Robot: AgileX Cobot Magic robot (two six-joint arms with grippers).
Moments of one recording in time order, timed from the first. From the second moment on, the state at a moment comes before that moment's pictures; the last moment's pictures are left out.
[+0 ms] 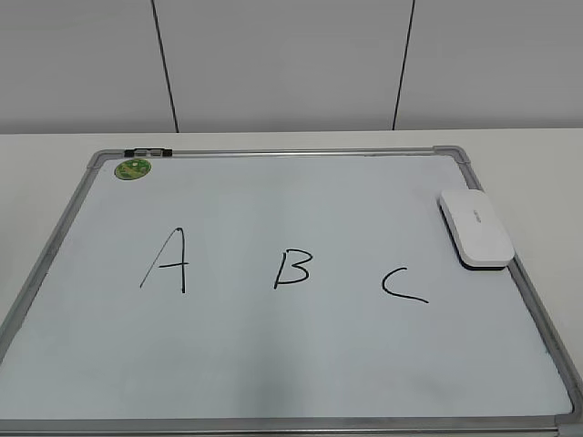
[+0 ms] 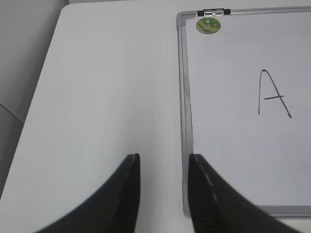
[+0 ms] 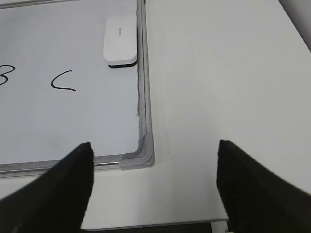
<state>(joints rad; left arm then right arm) -0.03 0.55 -0.77 0.09 0.98 -0.08 -0.01 -0.02 -0.49 -0.01 1.14 0.04</state>
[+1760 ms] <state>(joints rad) -0.03 1.72 -1.35 0.01 1.02 -0.08 -0.01 -0.02 -0.49 -0.01 1.14 0.04</state>
